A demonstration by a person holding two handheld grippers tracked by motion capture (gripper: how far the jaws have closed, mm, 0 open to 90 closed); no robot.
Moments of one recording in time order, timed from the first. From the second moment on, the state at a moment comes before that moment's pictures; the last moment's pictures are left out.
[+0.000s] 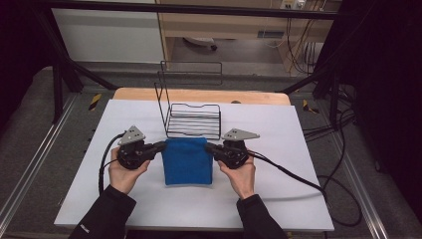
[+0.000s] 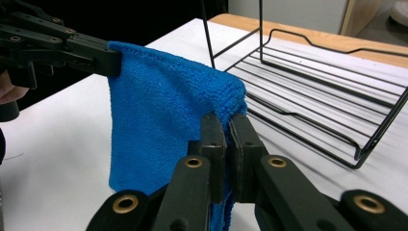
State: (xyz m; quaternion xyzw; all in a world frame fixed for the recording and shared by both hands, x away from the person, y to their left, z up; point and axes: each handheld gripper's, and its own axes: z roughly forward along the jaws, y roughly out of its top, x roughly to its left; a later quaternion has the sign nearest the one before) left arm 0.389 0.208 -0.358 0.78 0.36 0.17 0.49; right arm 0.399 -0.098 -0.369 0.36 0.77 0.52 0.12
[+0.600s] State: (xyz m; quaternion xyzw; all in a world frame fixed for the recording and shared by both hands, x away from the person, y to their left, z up) left arm 0.380 0.208 -0.340 0.76 0.35 0.18 0.52; right arm 0.392 -0.102 -0.351 0.34 0.75 0.55 0.15
